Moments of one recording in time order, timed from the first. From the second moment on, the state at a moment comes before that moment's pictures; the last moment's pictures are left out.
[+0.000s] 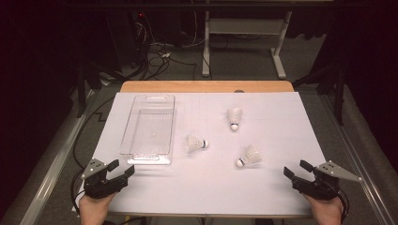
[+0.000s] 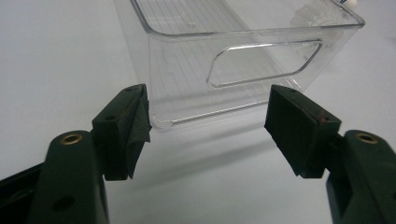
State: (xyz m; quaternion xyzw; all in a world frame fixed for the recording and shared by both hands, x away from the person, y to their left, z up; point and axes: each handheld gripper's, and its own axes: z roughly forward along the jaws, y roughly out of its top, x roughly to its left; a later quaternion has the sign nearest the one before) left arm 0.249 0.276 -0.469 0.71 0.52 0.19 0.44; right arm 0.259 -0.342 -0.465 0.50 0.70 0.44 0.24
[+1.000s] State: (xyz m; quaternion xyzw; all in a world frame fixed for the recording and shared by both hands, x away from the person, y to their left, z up) left arm 0.251 0.250 -0.460 0.73 0.50 0.17 0.44; right arm 0.259 -0.341 -0.466 0.50 0.71 0.44 0.24
